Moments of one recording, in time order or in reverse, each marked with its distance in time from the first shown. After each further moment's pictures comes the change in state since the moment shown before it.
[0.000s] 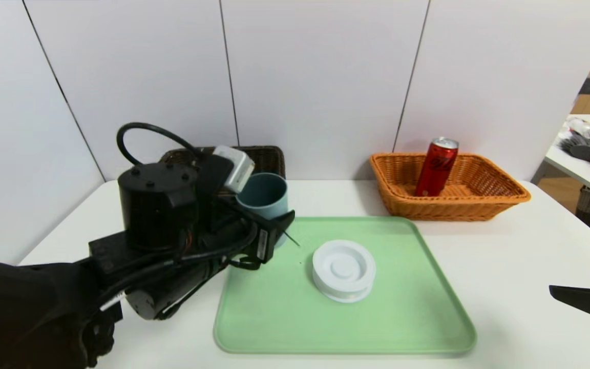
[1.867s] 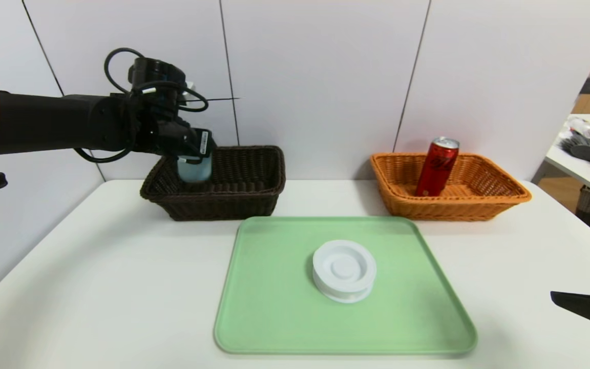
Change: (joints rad) left arm 0.473 0.349 -1.012 0.963 0.029 -0.007; right arm -0.009 -0.020 0.024 -0.007 0.020 0.006
